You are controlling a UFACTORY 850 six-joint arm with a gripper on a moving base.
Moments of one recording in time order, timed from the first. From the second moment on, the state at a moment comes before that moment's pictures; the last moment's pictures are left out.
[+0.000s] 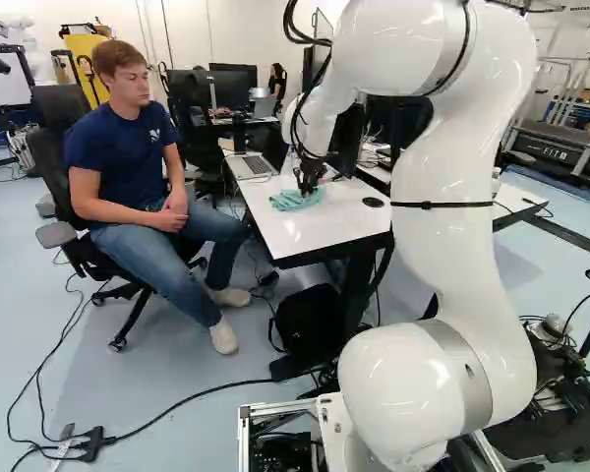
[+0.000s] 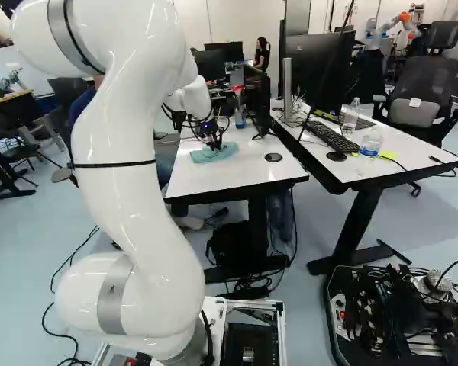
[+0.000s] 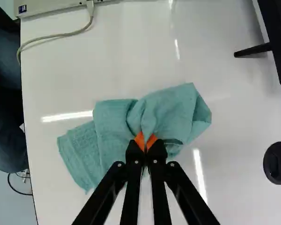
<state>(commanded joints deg) 2.5 -24.9 -71.8 -3.3 -21.9 0.0</state>
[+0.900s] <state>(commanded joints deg) 2.6 -14.2 -65.5 -3.3 -21.9 0.0</state>
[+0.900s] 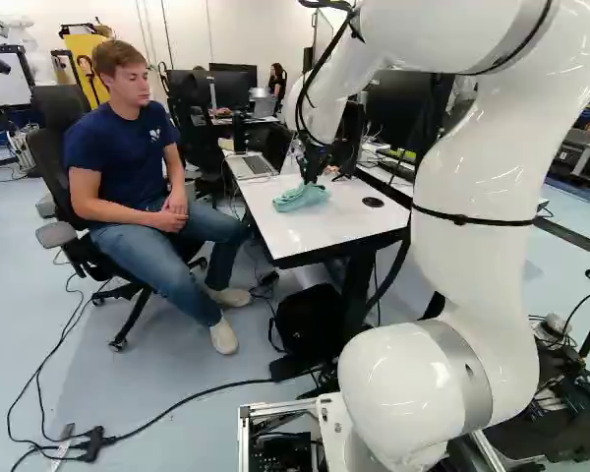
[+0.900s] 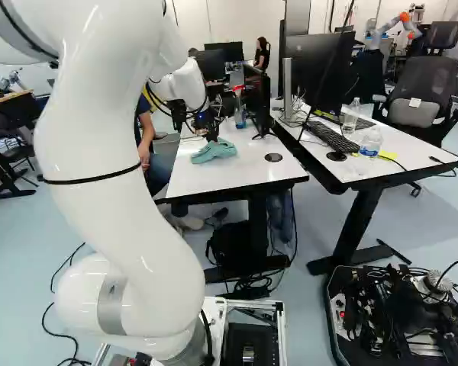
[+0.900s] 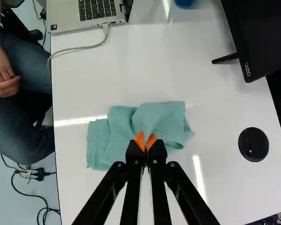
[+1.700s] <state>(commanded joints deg) 0.7 -2.5 -55.7 -3.3 -21.9 0.0</state>
